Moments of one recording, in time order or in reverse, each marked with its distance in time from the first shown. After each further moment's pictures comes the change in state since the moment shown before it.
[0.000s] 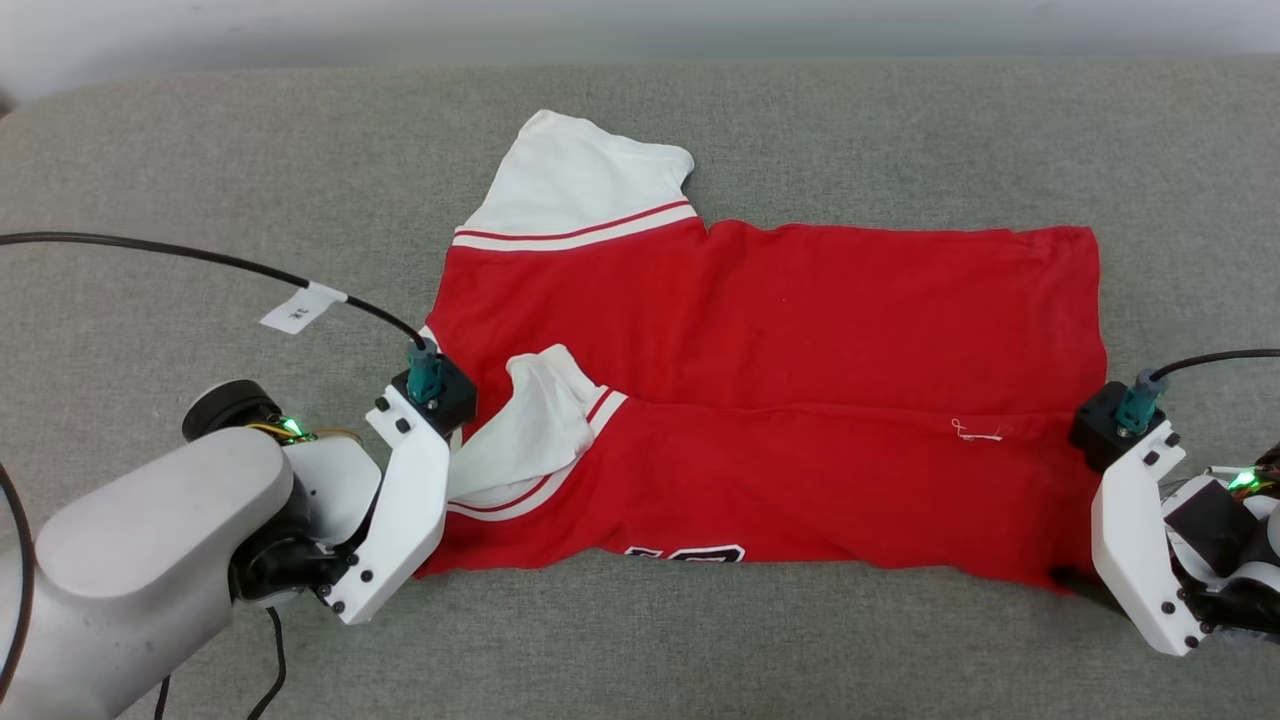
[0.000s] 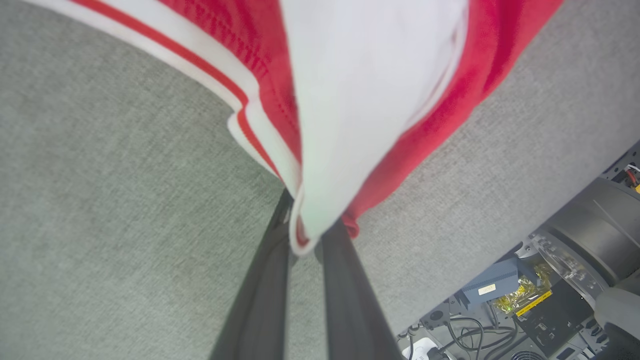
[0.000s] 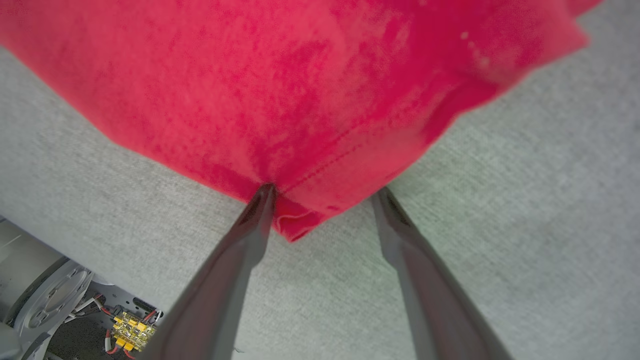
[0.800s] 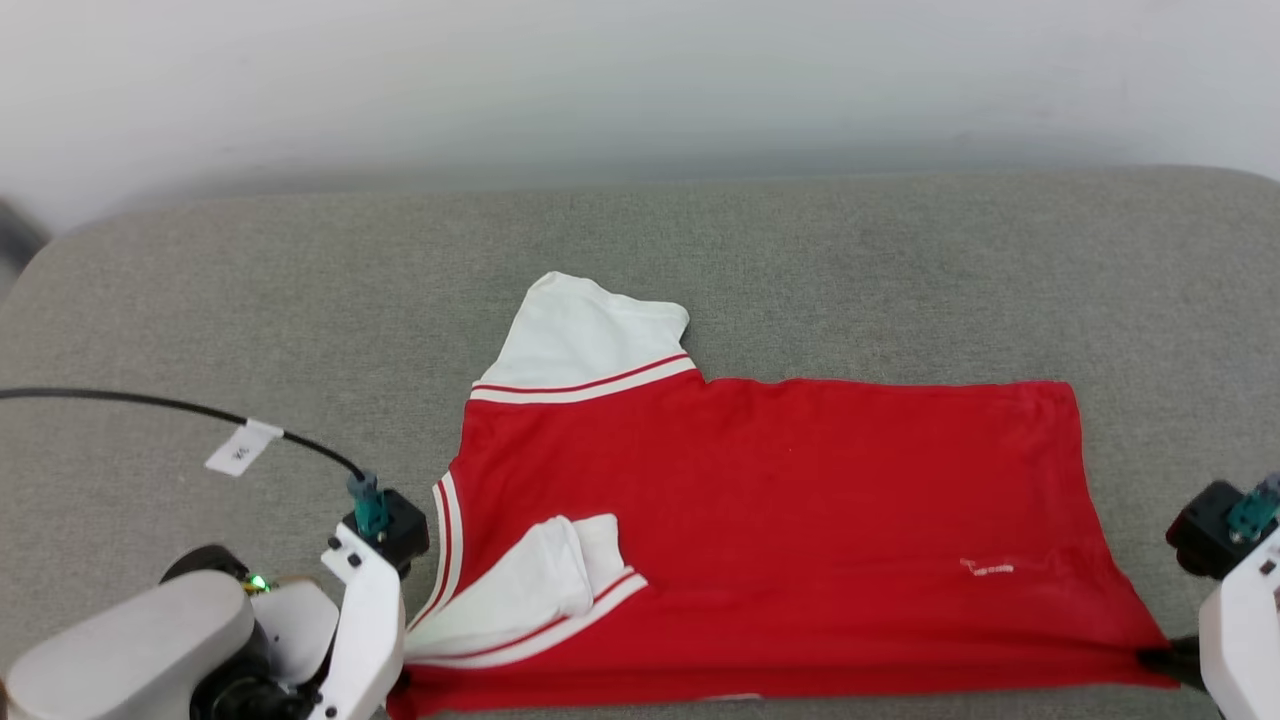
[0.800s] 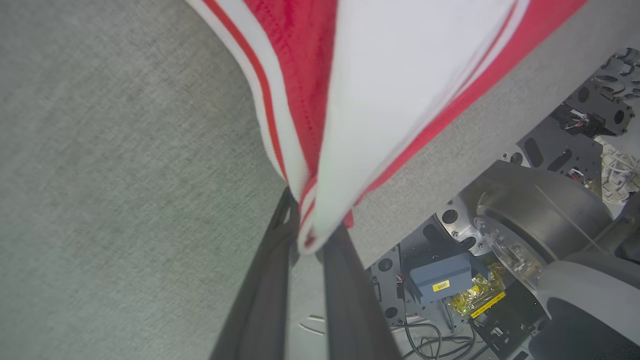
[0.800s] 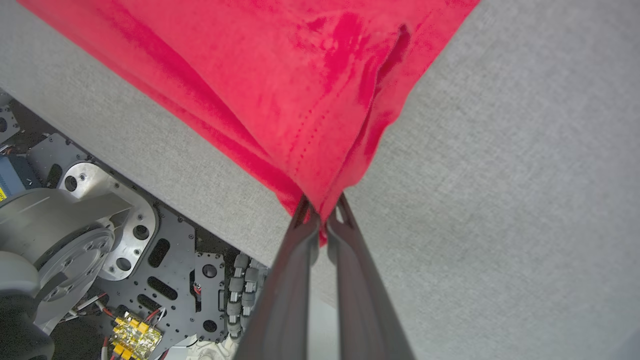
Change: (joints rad) left arm 0.222 0.081 0.005 -0.031 -0.105 0.025 -0.108; right arm 0.193 -0.249 -0.022 -0.188 0.119 0.001 -0.189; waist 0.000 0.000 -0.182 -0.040
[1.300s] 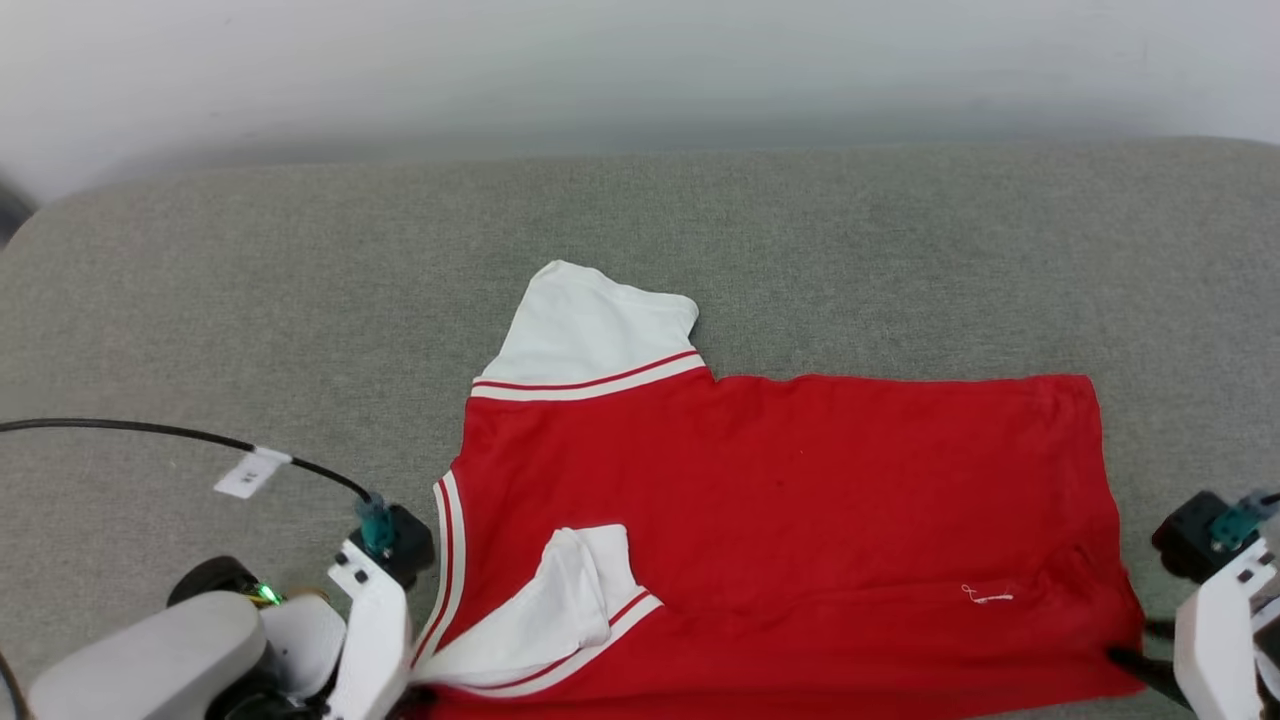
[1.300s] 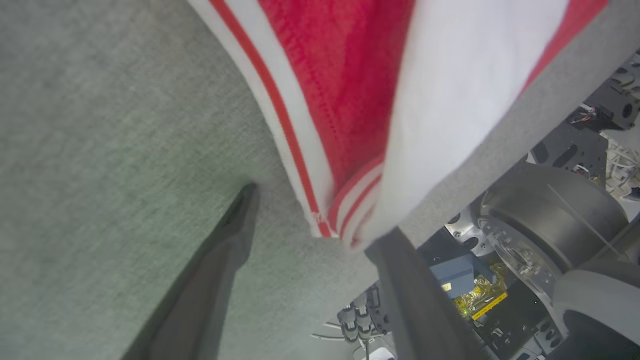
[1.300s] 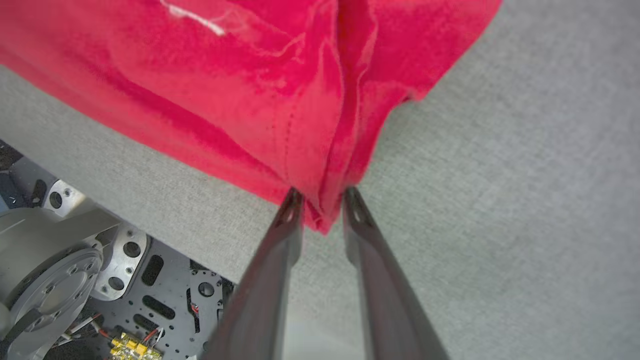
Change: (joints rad) left arm 0.057 -0.034 0.009 0.041 0.060 0.008 -0.059; right arm 0.066 0.108 -0.054 0.115 -0.094 0.000 -0.065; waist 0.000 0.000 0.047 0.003
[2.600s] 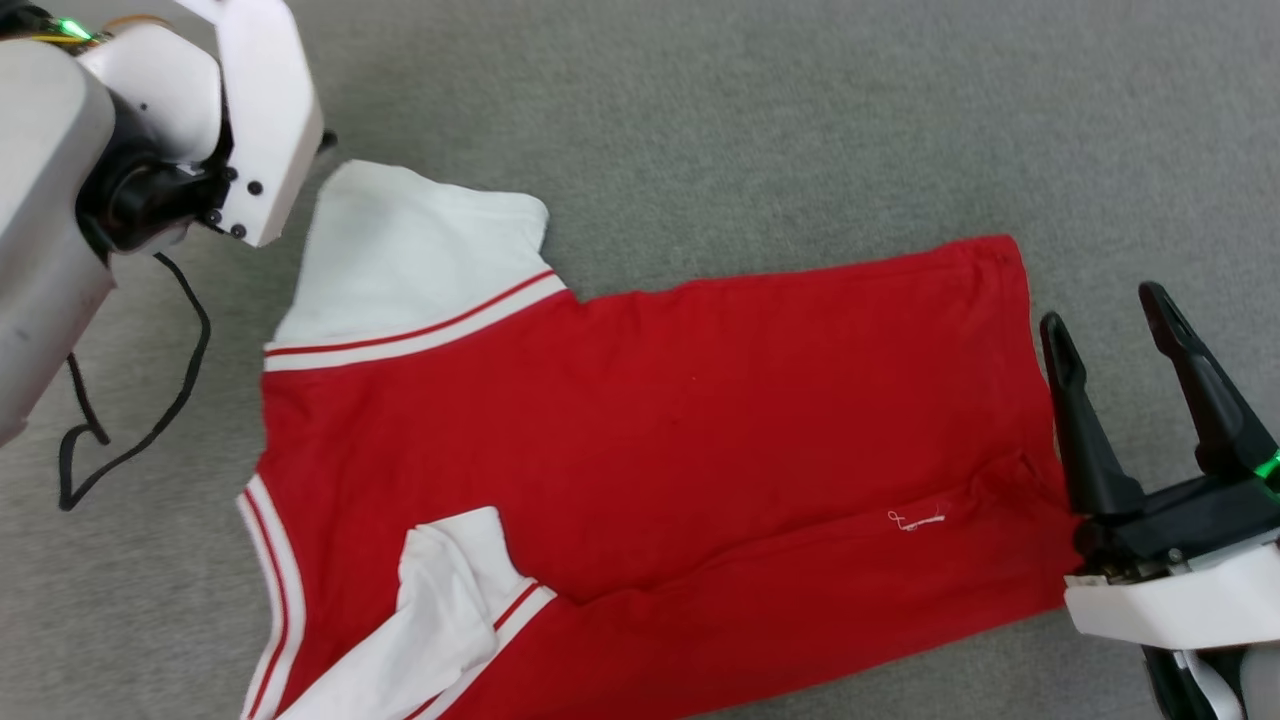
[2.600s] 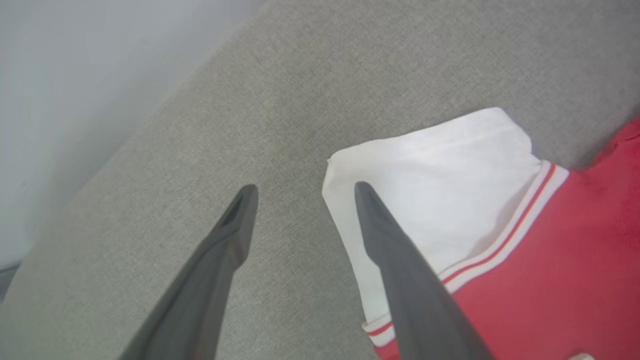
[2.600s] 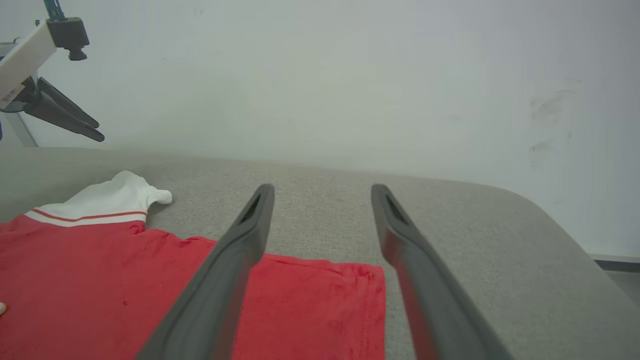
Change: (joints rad) left arm -0.658 -0.138 0.203 0.295 0.143 0.018 0.153; right arm 0.274 0.728 -0.773 -0.408 -0.658 0.000 -0.691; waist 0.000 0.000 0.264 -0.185
